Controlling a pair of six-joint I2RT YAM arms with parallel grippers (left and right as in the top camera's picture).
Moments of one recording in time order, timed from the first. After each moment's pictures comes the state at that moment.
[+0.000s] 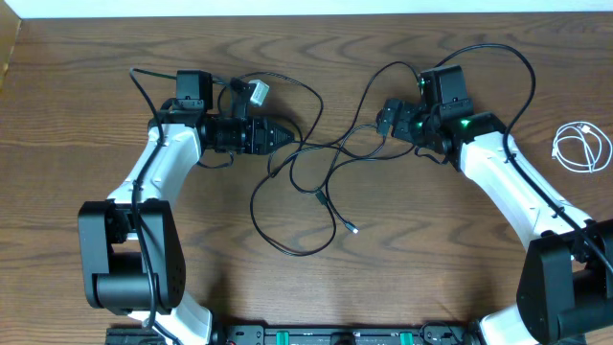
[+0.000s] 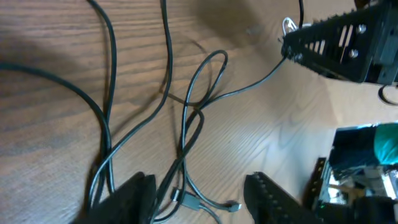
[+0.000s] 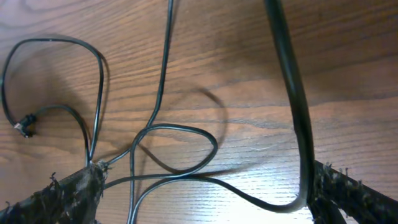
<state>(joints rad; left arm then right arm) -0.02 1.79 1.19 -0.57 0.96 0.11 0.27 1.69 1.18 -0.46 -0.13 0.57</state>
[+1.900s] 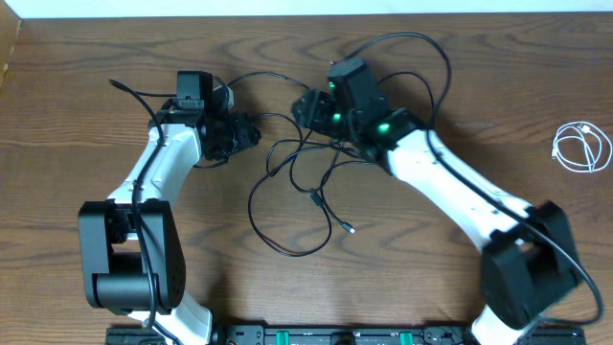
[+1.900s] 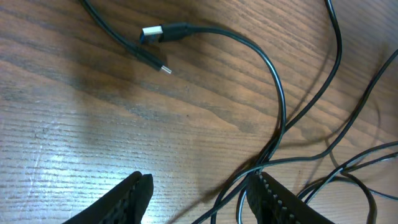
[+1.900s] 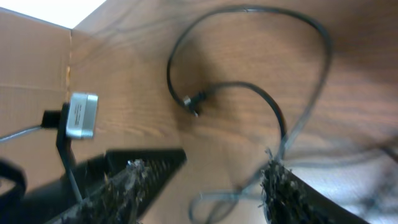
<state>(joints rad) -0.02 1.79 1.19 -0.57 0.35 -0.36 0.61 1.85 1.41 -0.26 -0.17 0.89</state>
